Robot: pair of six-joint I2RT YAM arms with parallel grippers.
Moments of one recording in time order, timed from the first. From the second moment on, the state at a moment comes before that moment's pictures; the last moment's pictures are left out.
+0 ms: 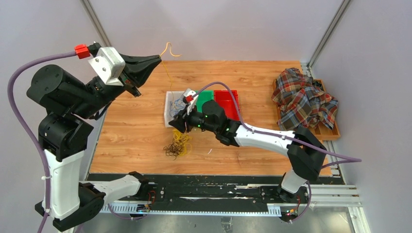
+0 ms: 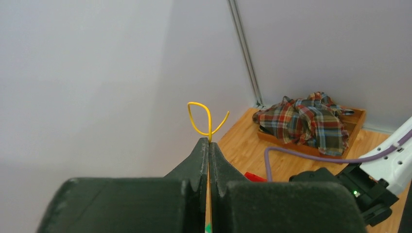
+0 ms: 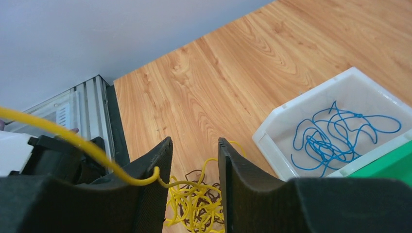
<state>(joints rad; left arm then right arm) -0.51 1.08 1.98 -0.64 0.39 0.28 1.04 1.62 1.12 0.40 -0.18 0.20</state>
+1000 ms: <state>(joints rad) -0.51 1.20 2.19 -0.40 0.06 0.49 1.07 1.80 0.81 0.72 0.03 0.38</state>
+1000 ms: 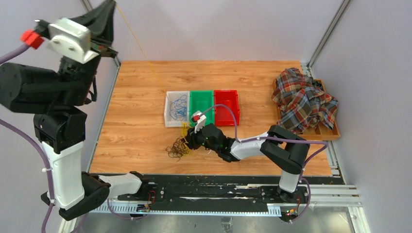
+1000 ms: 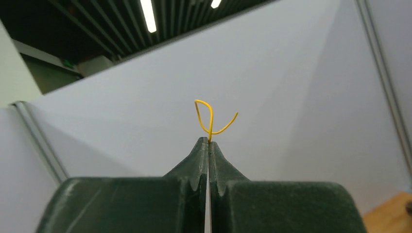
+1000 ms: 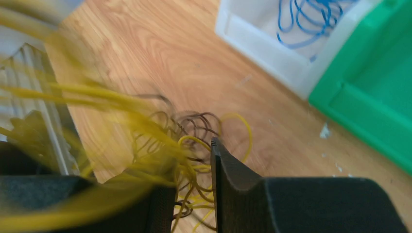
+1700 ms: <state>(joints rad) -0.51 0.98 1.96 -0.26 -0.03 0.60 1.05 1.57 0.68 0.54 0.11 0.40</state>
